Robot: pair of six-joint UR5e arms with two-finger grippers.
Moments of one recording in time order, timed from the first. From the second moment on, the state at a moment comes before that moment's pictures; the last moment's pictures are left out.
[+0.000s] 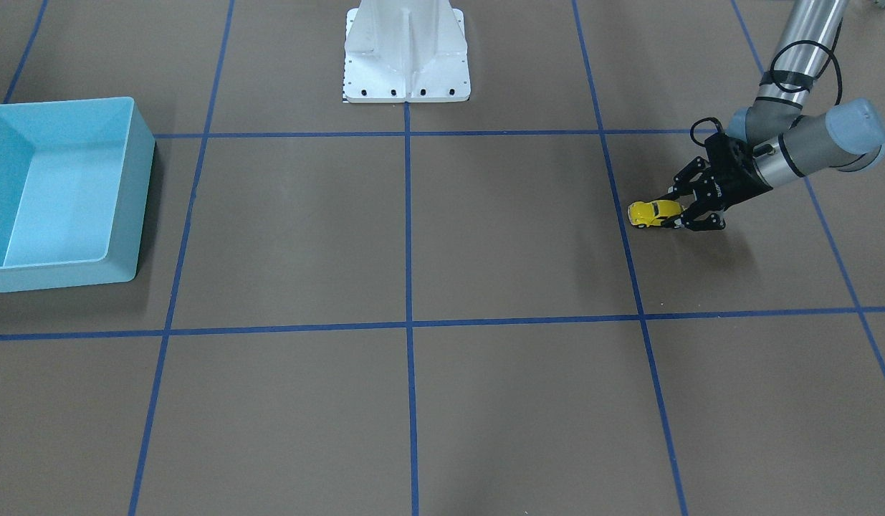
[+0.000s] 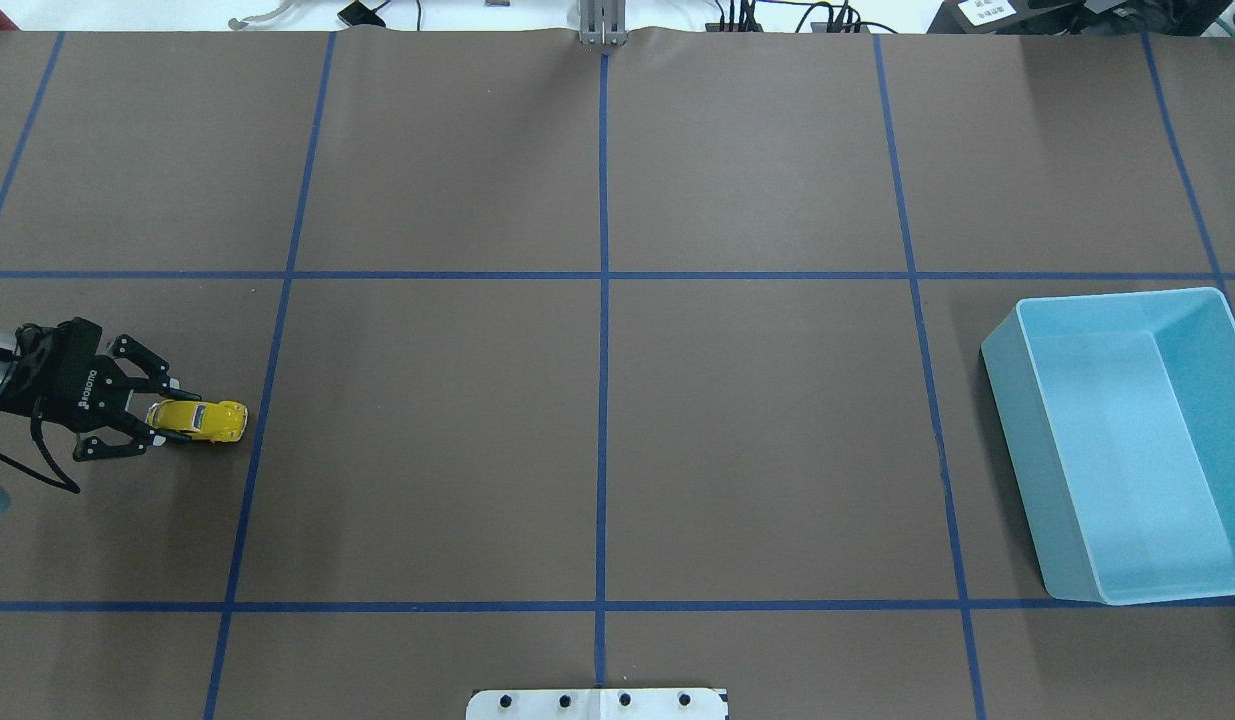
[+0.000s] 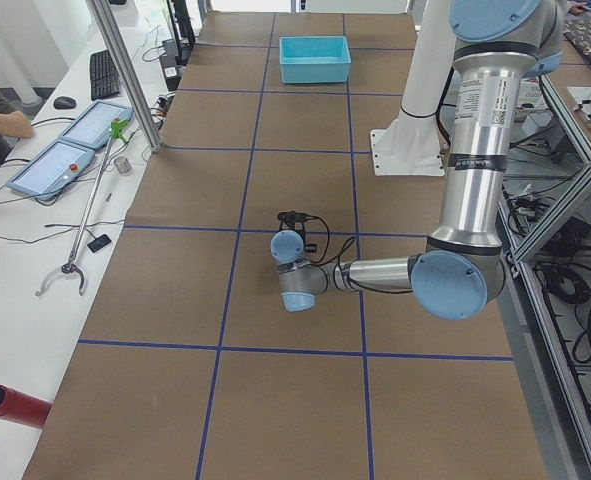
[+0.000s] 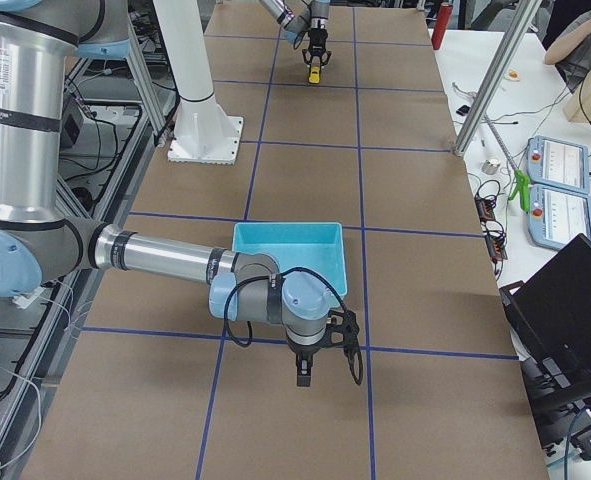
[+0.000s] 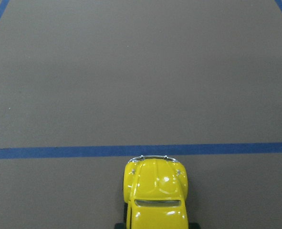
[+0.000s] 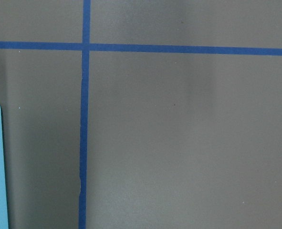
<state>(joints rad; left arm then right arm) -0.87 -1.64 -1.26 -3.07 -2.44 0.26 1.62 -1.72 1.60 -1.46 2.30 -0.06</state>
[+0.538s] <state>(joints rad) -0.87 -1.63 -1.26 -3.07 -2.44 0.26 1.62 -1.72 1.60 -1.46 2.30 -0.06</state>
